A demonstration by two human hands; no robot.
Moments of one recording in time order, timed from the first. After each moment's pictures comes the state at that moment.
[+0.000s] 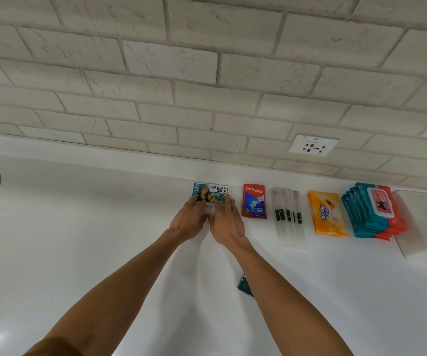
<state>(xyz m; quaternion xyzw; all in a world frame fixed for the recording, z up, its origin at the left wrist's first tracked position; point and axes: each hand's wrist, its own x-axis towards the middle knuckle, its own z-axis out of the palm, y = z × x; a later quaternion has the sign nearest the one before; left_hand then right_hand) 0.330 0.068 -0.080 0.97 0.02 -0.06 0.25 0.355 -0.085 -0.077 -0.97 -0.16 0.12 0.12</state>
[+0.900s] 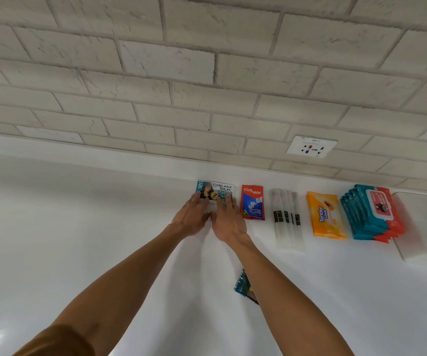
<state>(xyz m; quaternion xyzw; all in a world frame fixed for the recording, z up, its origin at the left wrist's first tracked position) 0.352 0.064 -0.092 0.97 -0.02 -0.06 0.23 0.371 -0.095 -0.079 -0.97 -0.15 0.13 0.12</state>
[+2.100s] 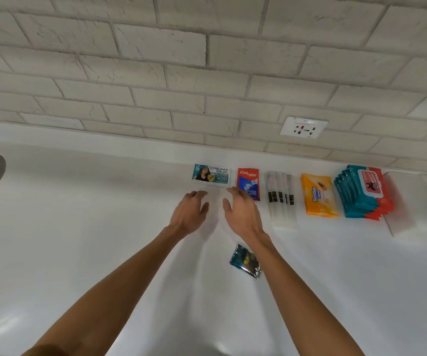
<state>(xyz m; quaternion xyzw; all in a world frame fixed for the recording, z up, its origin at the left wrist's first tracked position) 0.277 0.023 -0.040 0.96 0.05 0.01 0.29 0.311 -0.155 -0.018 -0.95 -0.14 0.03 0.27</state>
